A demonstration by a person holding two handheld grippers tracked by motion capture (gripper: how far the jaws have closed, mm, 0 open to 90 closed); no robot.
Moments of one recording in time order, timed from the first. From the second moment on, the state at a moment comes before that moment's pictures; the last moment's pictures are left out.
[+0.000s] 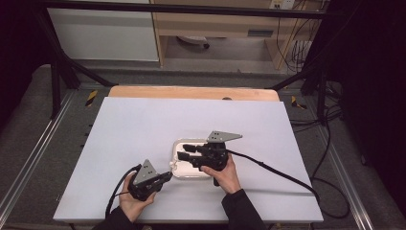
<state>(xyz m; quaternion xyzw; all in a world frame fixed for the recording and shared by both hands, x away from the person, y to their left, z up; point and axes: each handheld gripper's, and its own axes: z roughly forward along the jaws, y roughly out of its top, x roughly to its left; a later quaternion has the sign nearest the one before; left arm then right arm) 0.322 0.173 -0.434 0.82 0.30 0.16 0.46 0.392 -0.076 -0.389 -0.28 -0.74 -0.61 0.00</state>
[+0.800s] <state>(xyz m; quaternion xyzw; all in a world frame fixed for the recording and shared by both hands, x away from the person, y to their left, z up) 0.327 0.184 -0.429 0.81 0.32 0.15 0.47 0.391 -0.100 -0.400 -0.30 -0.80 -0.51 -0.03</state>
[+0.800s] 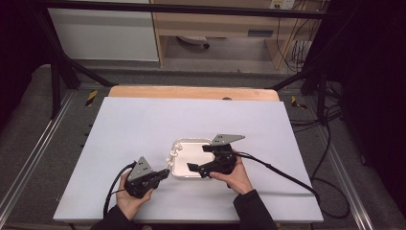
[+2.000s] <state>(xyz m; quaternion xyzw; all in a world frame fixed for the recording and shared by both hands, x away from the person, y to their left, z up) 0.364 0.171 -0.392 0.83 0.34 0.11 0.42 0.367 -0.234 -0.442 -0.37 -0.80 -0.46 -0.09</state>
